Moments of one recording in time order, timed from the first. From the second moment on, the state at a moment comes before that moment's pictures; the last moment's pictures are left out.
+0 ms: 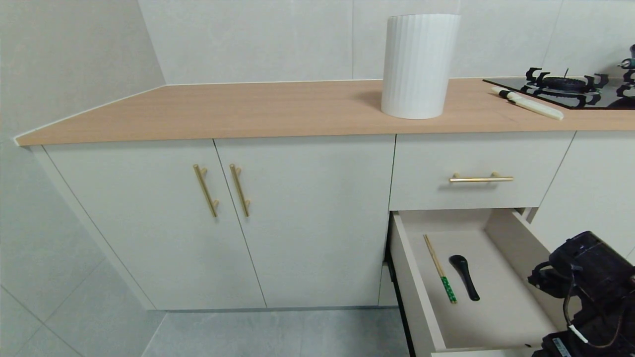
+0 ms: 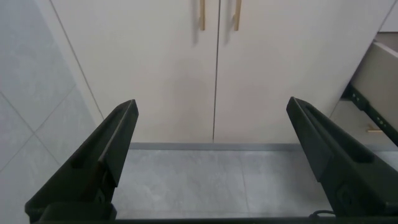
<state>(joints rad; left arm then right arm) 0.00 0.00 0.00 0.00 0.03 -0.01 0.31 1.55 -0.67 0.45 -0.12 0.19</state>
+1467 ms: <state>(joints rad) 0.00 0.00 0.00 0.00 0.03 -0.01 0.12 1.96 -0.90 -0.17 -0.12 0.19</state>
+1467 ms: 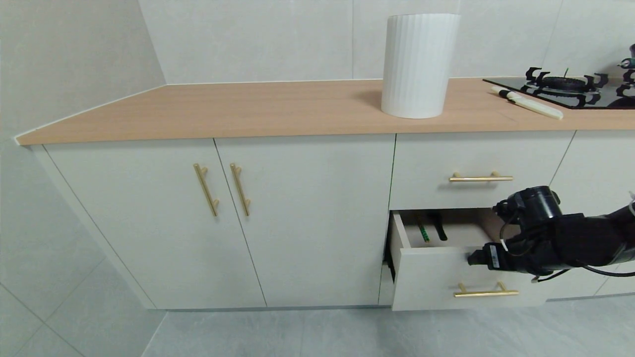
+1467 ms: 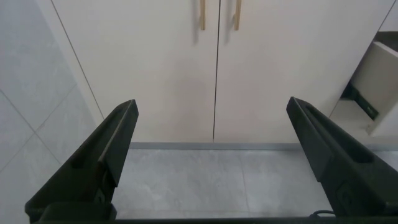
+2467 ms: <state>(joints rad) 0.00 0.00 0.00 0.00 0.03 -0.01 0.14 2.27 -0.87 -1.06 -0.29 0.23</state>
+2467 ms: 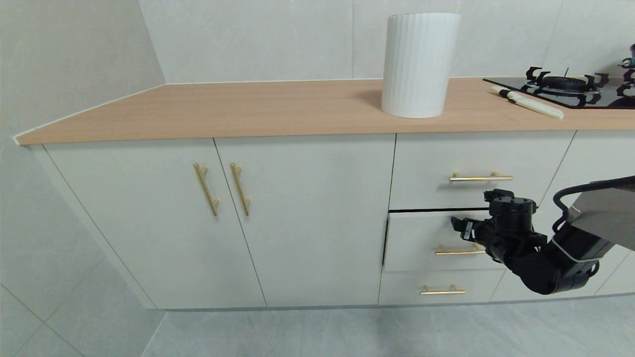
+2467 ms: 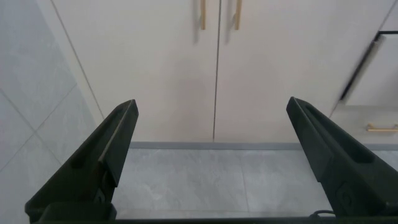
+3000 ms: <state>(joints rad) 0.00 0.00 0.00 0.00 0.03 -0.01 0.14 2.34 -0.94 -1.12 -0.35 0.25</state>
